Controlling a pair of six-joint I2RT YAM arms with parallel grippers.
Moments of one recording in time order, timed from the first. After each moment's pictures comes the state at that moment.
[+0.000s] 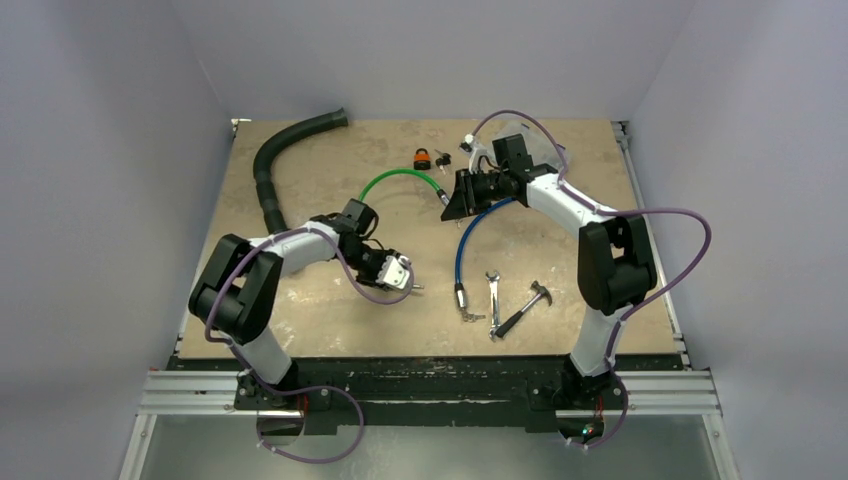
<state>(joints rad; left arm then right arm) -0.45 1.68 0.93 -0.59 0.73 1.53 0.34 1.86 1.40 -0.40 -0.75 0.15</state>
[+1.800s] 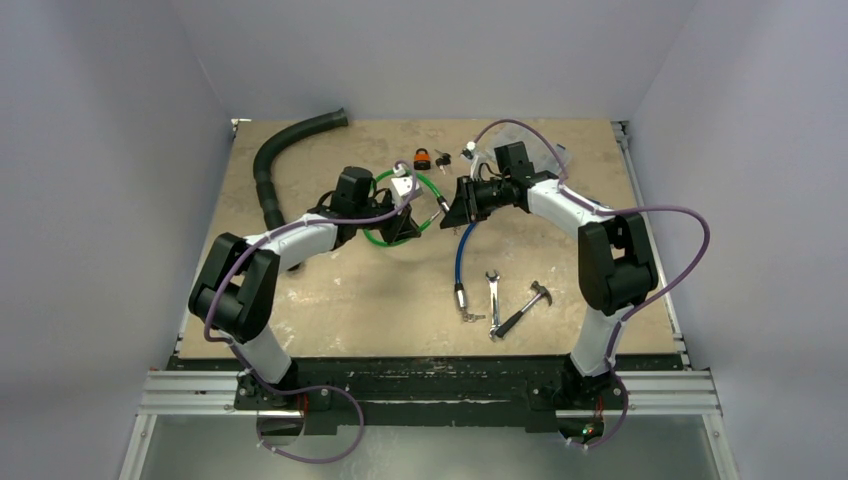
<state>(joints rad) -0.43 1.68 1.00 0.06 0.70 0.26 0.33 1.86 1.32 -0.35 -0.86 0.18</state>
